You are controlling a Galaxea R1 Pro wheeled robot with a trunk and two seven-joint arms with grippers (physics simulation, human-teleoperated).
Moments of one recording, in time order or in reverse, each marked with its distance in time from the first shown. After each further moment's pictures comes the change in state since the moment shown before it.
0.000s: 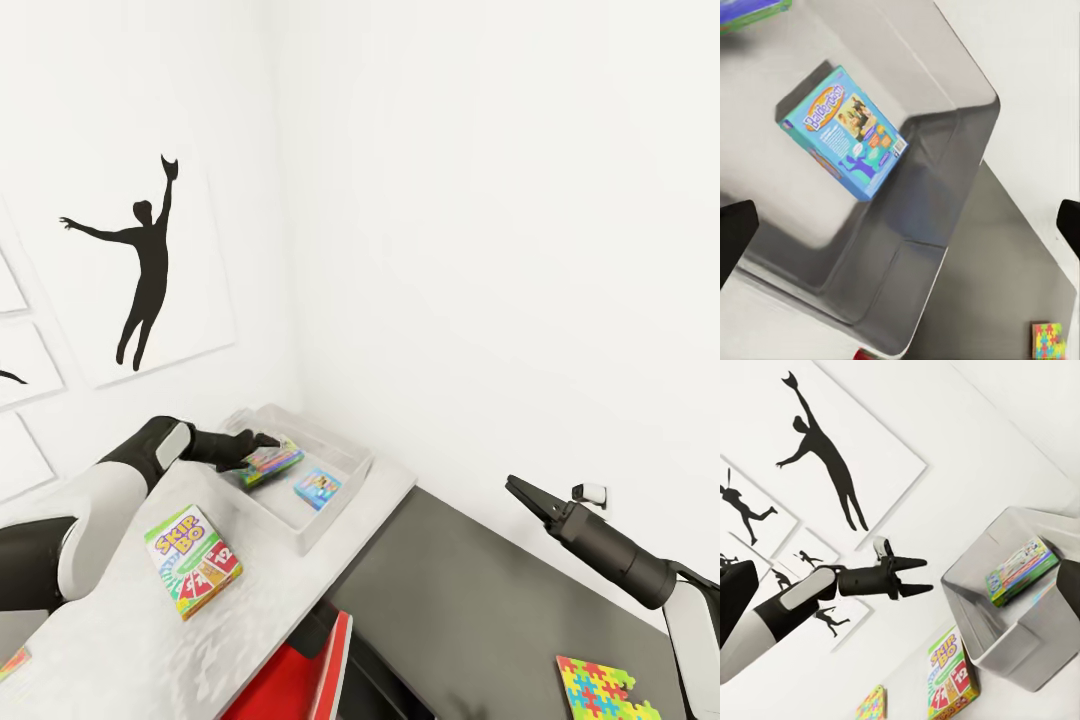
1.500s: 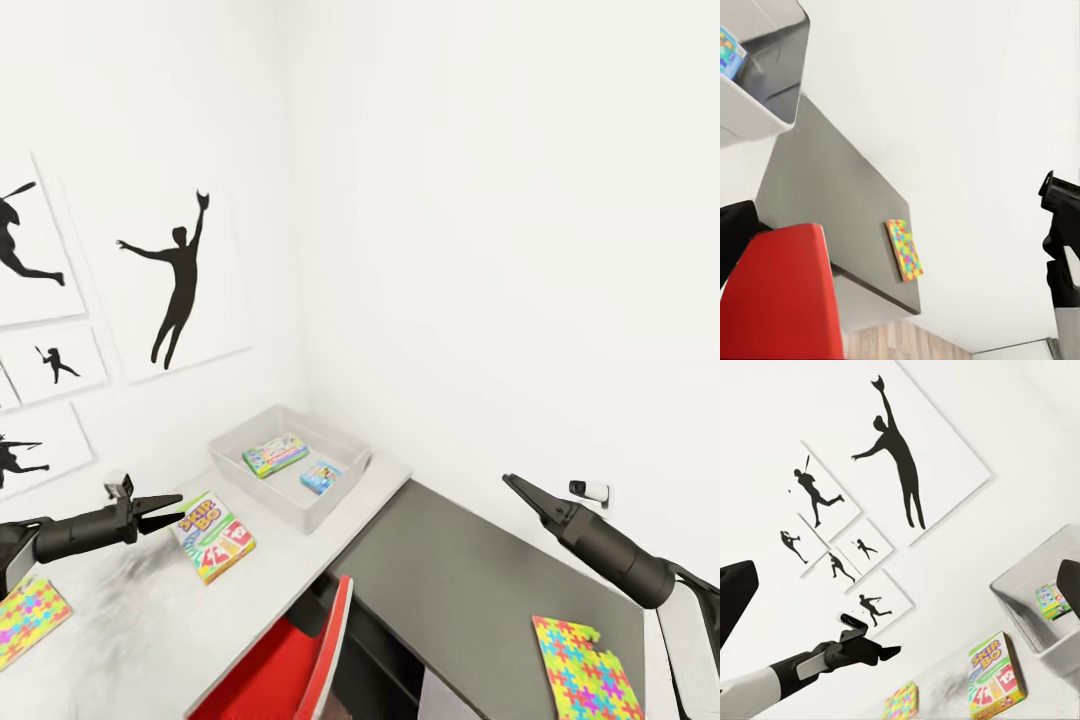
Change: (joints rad) left arm 0.347 0.366 -0.054 -0.064 -0.010 -0.185 -1.058; right arm -0.001 0.014 0.010 0.000 0.013 -0.076 0.098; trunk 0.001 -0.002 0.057
